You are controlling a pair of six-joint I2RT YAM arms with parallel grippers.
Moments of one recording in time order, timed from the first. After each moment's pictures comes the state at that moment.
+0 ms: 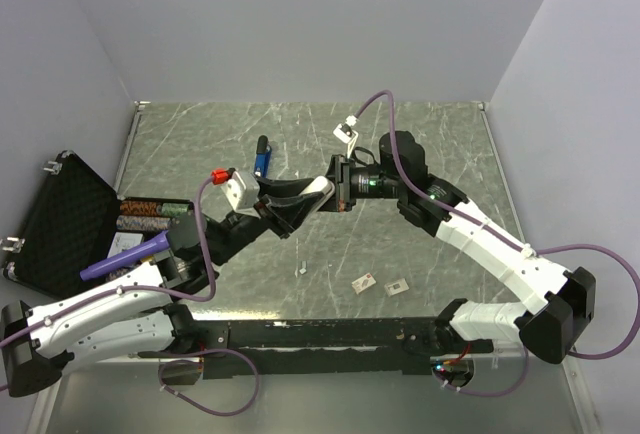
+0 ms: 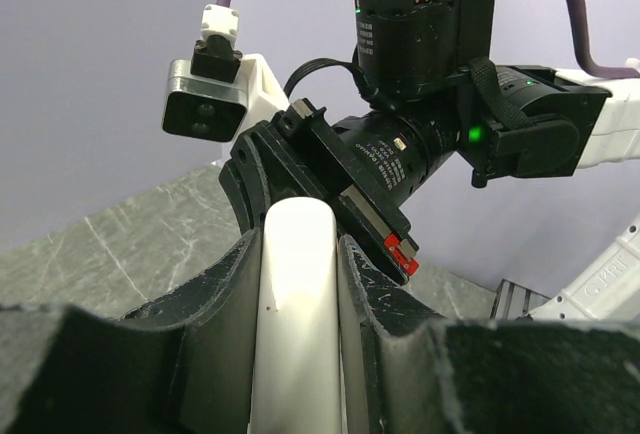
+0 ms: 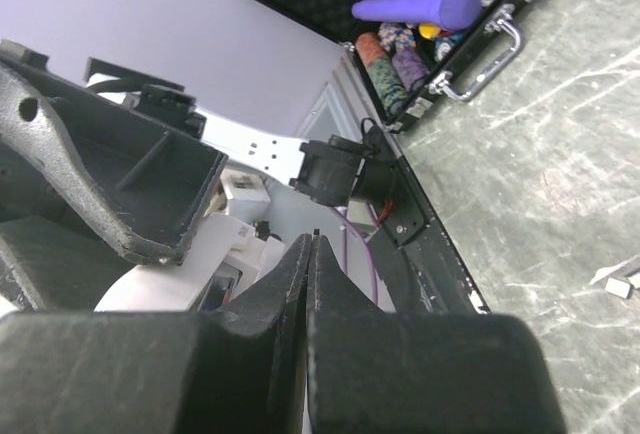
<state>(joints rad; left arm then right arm) -1.04 0.87 0.71 0.50 -0.05 -0.15 0.72 1.20 1.13 -0.17 -0.71 0.82</state>
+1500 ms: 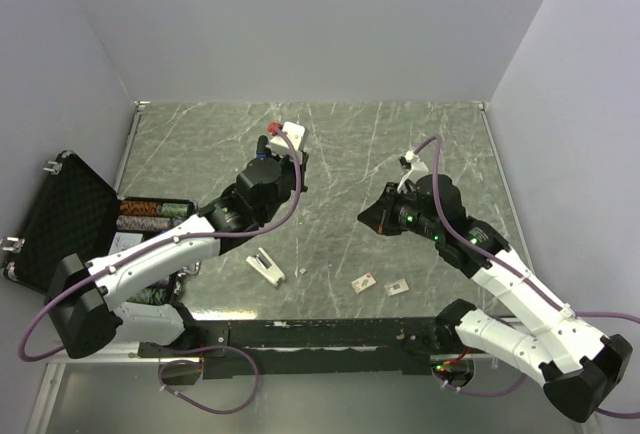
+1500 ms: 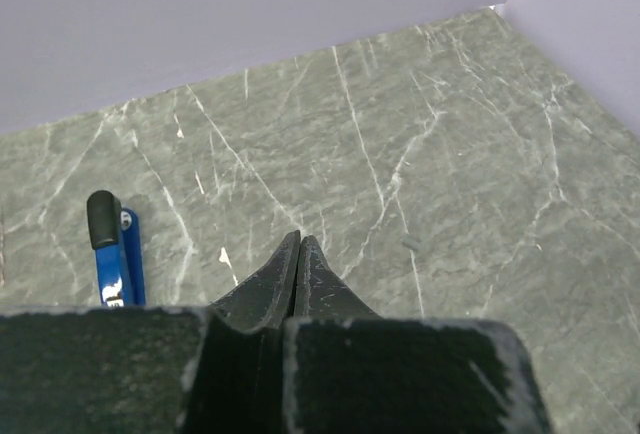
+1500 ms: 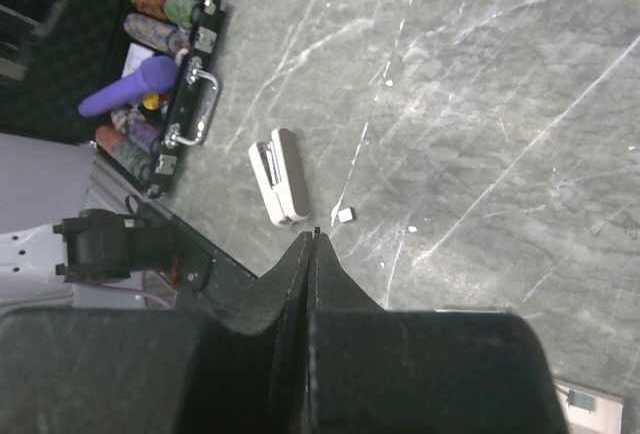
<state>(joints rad) -0.88 1.26 0.99 0.17 -0.44 -0.11 0.61 0.84 0.84 -0.47 -0.18 0.64</state>
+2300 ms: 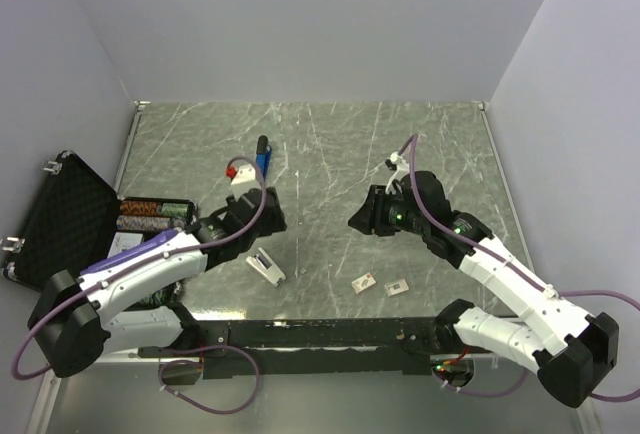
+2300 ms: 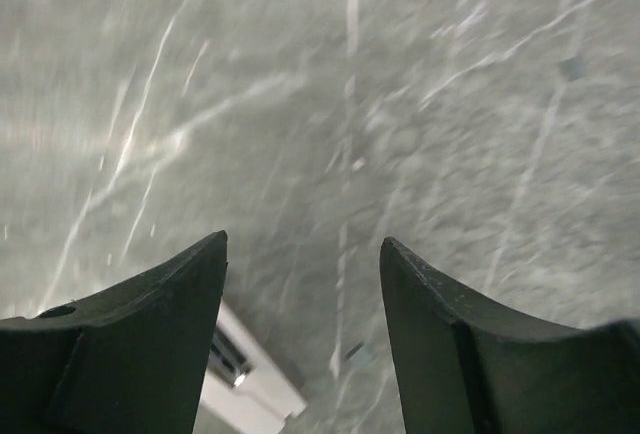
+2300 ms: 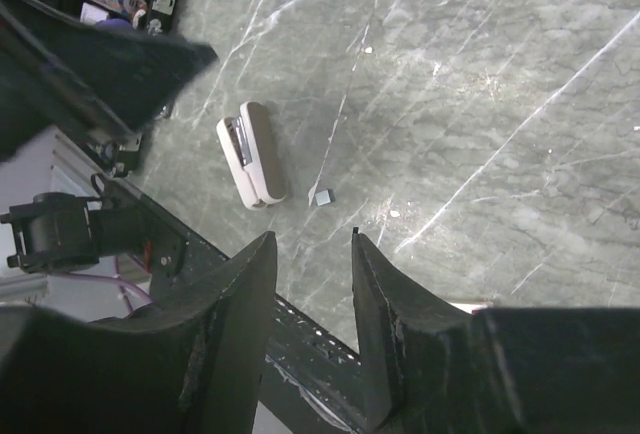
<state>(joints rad) -0.81 1.15 0.79 -0.31 -0.50 -0.77 0.61 0.94 0.82 -0.46 -0.20 0.61</state>
